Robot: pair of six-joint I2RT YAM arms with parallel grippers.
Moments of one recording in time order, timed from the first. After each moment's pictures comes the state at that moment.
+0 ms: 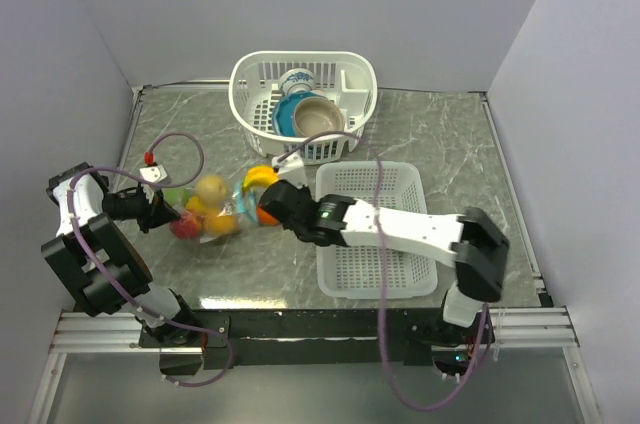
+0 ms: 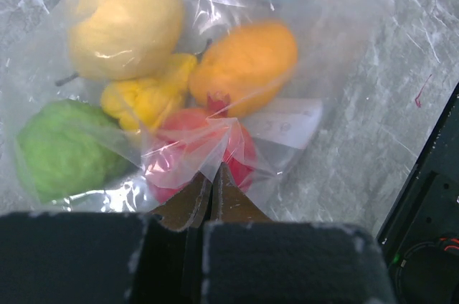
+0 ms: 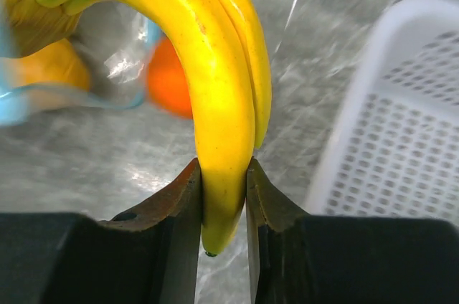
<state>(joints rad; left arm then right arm) 0.62 1.49 1.07 -1.33 0.94 1.64 1.17 1.72 1.35 -0.48 0.61 0.57</state>
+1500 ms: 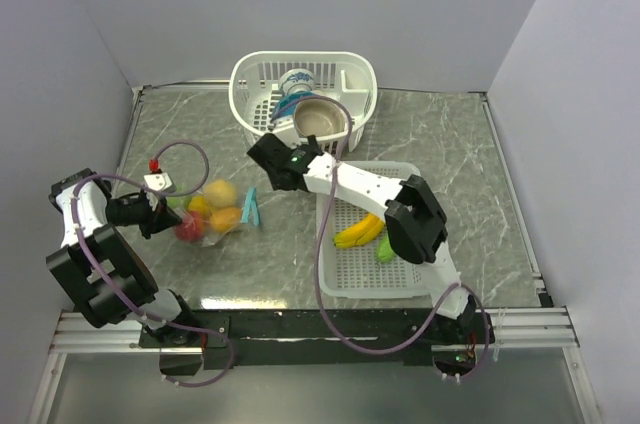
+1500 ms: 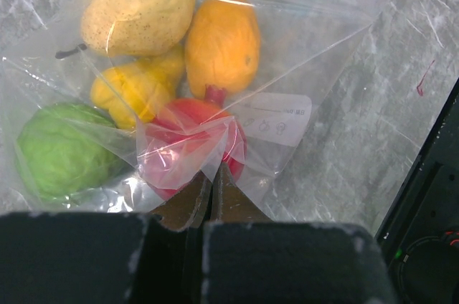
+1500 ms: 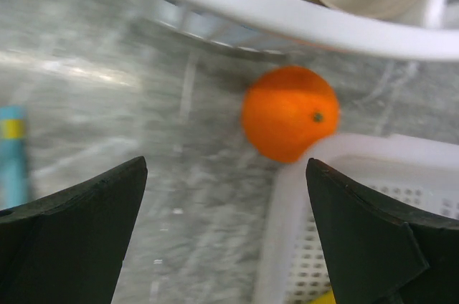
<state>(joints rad) 0.63 1.42 1.01 -1.33 0.93 1.69 0.95 2.14 1.88 -0.75 0.69 0.46</state>
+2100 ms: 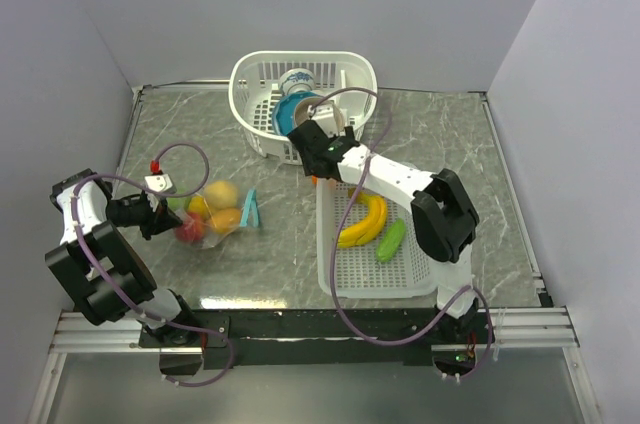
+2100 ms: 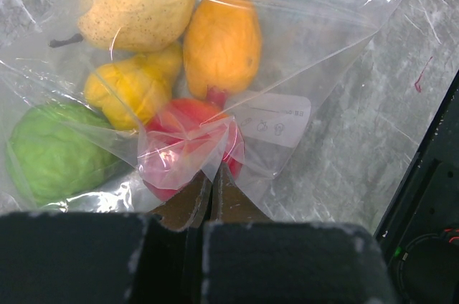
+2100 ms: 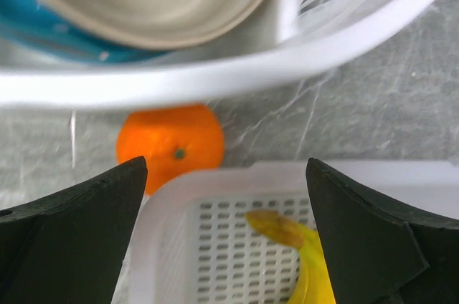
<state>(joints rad) 0.63 1.43 1.00 -1.33 0.92 1.70 0.78 1.97 1.61 -0.60 0.69 0.41</state>
